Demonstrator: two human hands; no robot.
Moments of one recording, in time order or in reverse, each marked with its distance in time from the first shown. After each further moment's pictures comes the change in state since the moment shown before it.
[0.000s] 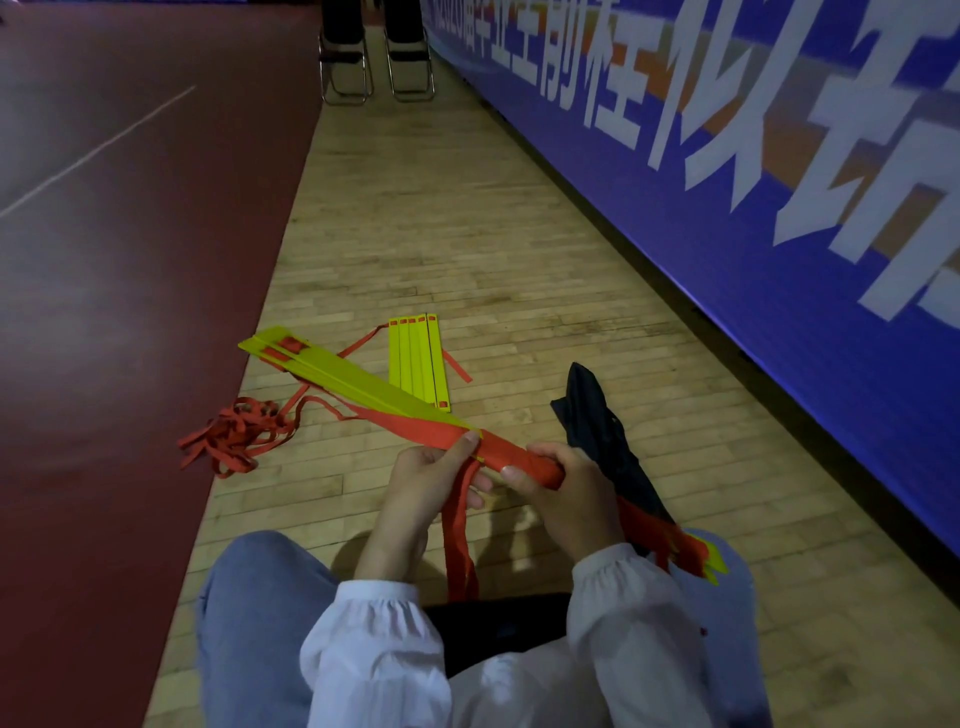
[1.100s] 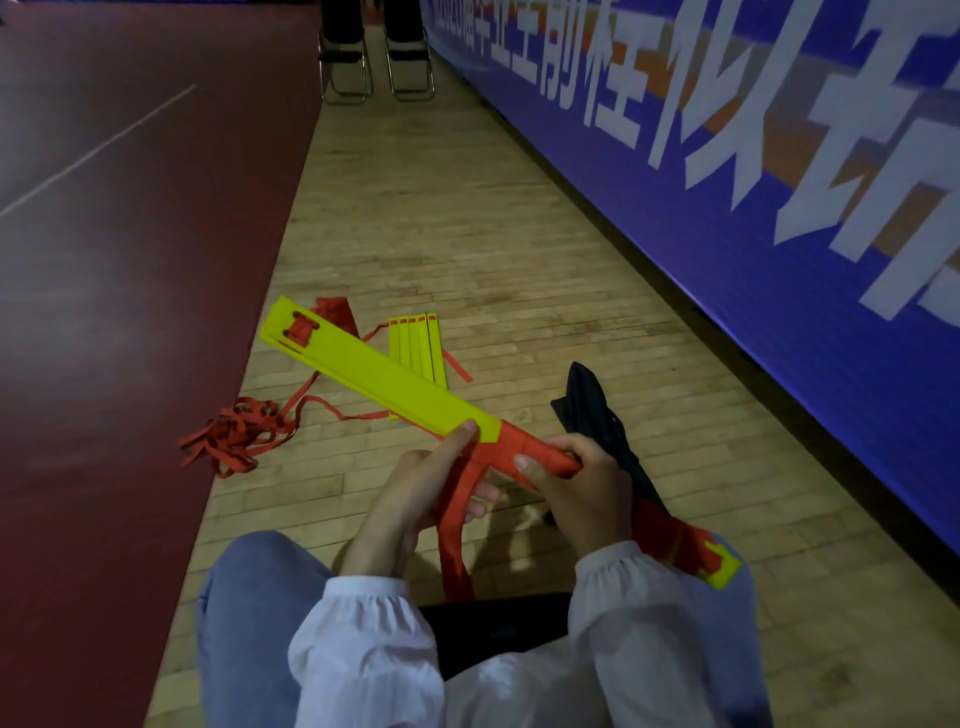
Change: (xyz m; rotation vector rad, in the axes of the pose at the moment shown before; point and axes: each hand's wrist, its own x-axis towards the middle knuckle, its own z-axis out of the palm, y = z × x) left_hand -0.003 0.010 -0.005 0.039 -0.103 -0.147; right_hand 0.001 0.001 -0.005 0.132 0.165 -0.044
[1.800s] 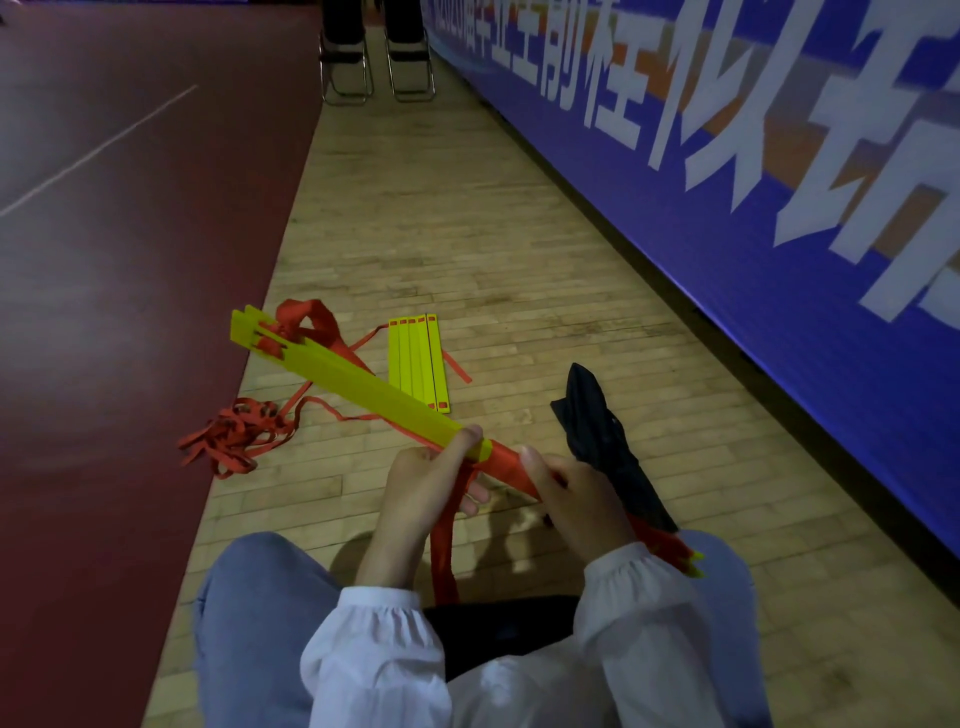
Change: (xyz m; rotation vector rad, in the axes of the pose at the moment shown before) left_hand 0.001 -0.004 0.006 0.053 0.167 0.179; right_hand 0.001 0.003 -0.004 -0.124 -0.327 -0.016
